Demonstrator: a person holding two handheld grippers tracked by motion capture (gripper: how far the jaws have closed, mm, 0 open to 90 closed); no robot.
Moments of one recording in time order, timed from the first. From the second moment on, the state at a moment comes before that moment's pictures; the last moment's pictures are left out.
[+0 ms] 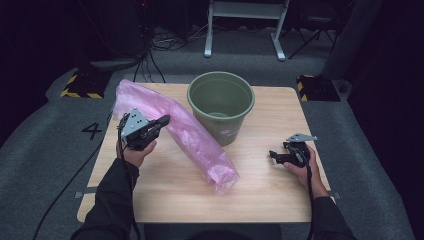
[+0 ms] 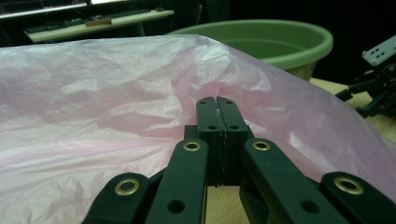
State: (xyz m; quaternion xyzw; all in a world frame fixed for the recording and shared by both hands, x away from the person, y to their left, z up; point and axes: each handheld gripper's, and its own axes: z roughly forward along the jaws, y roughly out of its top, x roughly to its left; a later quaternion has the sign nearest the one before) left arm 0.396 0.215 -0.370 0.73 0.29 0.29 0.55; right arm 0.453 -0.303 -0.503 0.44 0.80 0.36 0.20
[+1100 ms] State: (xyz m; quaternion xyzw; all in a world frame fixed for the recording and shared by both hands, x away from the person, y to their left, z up) left arm 0.426 0.136 -0.302 0.76 0.19 0.24 0.58; right arm 0.453 -0.303 -0.503 0.44 0.80 0.36 0.20
